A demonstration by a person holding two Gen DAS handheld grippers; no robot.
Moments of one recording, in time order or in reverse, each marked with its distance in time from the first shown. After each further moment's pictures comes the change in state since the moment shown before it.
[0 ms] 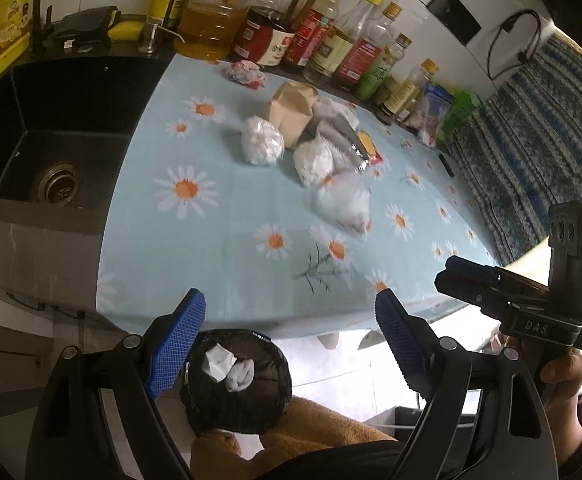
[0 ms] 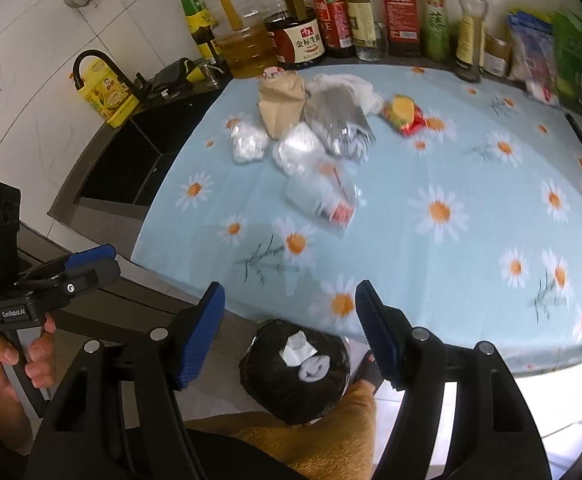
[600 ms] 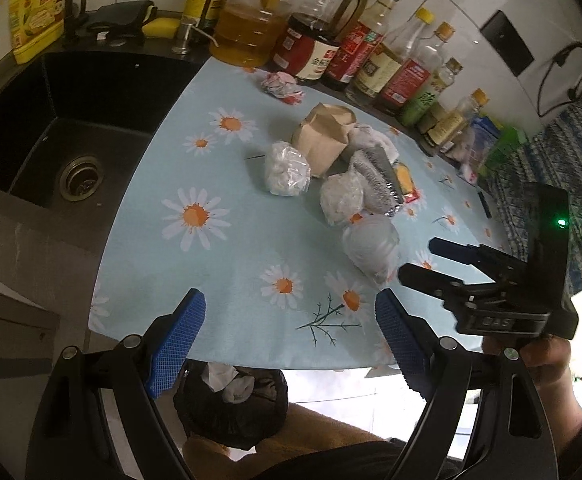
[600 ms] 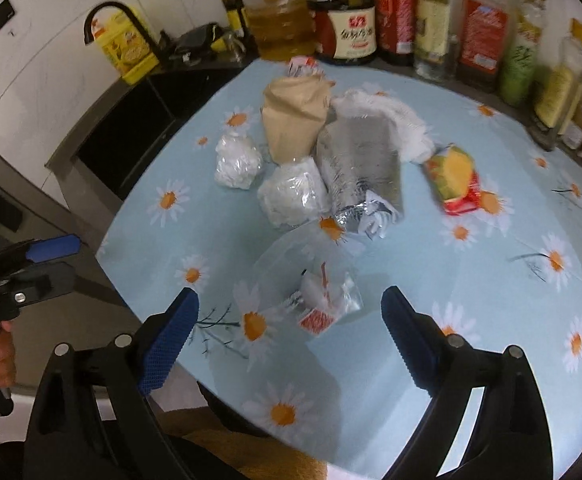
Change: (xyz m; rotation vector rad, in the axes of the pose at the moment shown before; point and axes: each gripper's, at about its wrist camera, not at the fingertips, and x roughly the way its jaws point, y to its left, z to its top) left arm 0.026 -0.014 0.032 -0.143 -0.028 0.137; right arm 0.080 -0.026 0.074 -0.238 0.117 0.069
